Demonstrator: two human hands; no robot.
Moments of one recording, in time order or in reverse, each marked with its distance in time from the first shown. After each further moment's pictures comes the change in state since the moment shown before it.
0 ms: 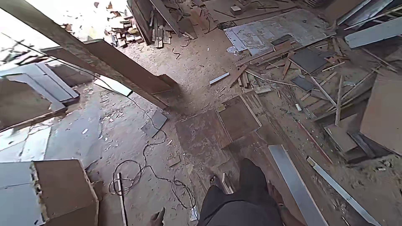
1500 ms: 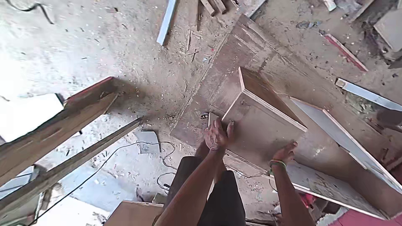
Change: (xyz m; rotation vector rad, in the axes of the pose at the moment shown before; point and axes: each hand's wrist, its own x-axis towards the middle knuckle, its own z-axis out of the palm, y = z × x) left_hand 0.179 0.622 0.361 1.075 -0.023 1.058; right_hand 0.277 -0.342 -0.015 0.790 0.656 1.084
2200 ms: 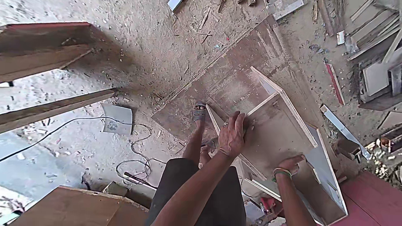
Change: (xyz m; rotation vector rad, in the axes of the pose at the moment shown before) left_hand -0.010 -0.029 0.017 -0.429 0.279 0.292; right_hand 0.000 0.012 0.015 0.039 0.181 -0.067
